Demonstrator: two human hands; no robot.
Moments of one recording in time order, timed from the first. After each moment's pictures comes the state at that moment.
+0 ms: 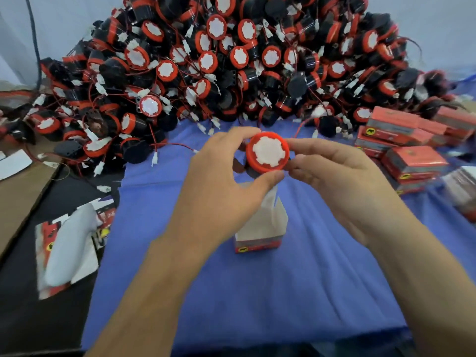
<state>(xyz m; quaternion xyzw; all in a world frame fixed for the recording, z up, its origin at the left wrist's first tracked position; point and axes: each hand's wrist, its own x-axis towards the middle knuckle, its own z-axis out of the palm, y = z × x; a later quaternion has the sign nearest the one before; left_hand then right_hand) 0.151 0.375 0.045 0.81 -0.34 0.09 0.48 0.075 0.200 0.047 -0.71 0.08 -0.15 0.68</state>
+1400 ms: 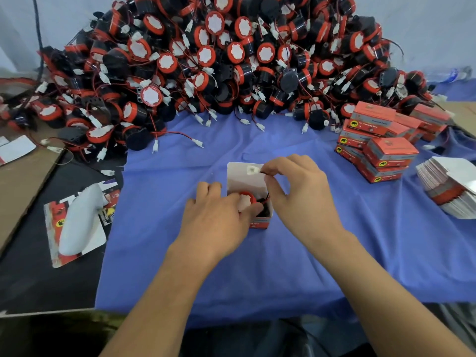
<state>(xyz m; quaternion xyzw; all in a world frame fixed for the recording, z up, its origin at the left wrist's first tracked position) 0.123 0.394 -0.017 0.95 -0.29 -0.07 0.11 0.062 0.242 0.000 -0.91 0.07 -0.32 0.25</state>
